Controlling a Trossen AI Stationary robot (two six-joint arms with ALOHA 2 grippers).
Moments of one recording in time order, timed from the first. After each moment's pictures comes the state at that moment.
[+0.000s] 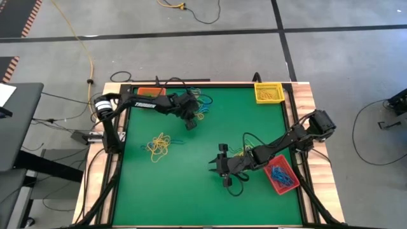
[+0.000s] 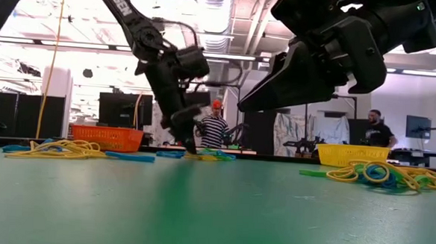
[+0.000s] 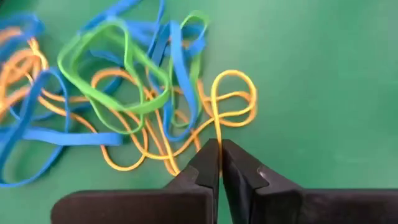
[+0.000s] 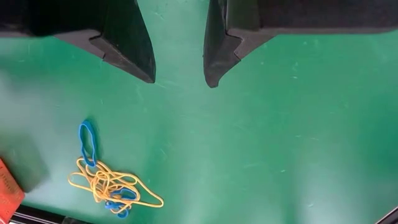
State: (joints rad) left arm 0.44 1.84 1.06 -0.23 0.02 0.09; right arm 0.38 1.74 0.83 0.34 0.34 -0.01
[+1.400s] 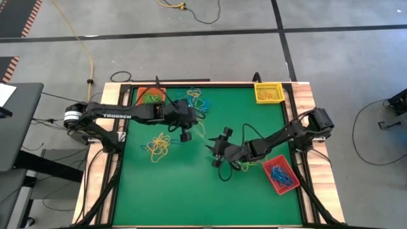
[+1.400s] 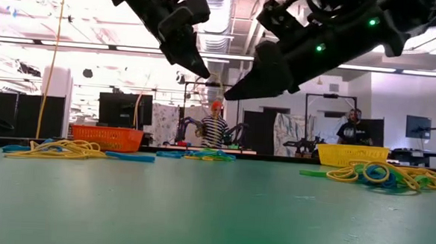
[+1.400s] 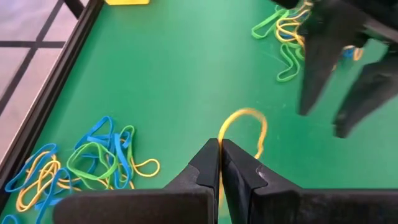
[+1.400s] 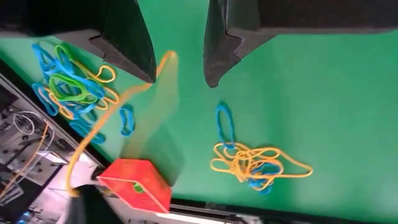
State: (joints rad) left arm 0.16 1.47 1.06 -0.33 -0.07 0.09; right arm 0.26 1.74 0.83 0.43 0.69 0.06
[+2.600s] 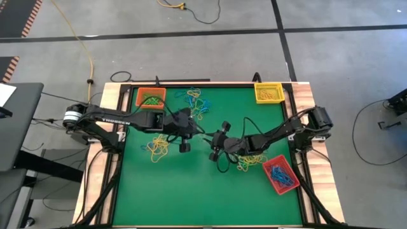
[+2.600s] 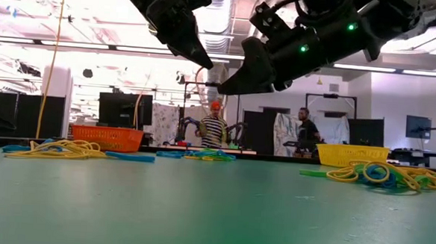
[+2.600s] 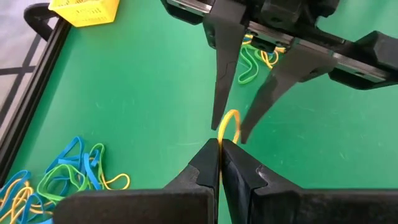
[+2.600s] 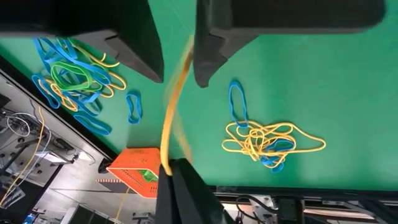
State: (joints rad) left arm 0.03 1.47 1.06 -0.32 -0.11 0.10; right arm 0.19 1.74 0.83 0.52 0.62 0.05
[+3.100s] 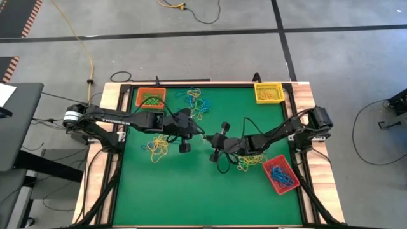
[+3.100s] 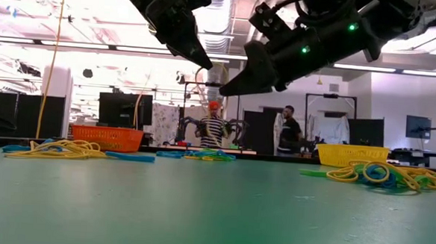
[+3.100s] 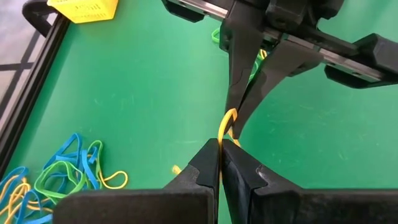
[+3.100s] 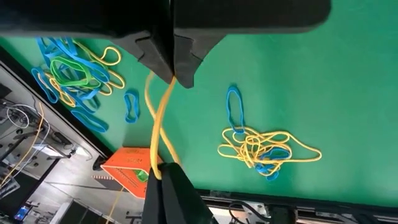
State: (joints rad) left arm 0.02 1.47 1.06 -0.32 -0.12 0.08; right arm 0.19 1.74 0.83 0.50 0.60 0.00
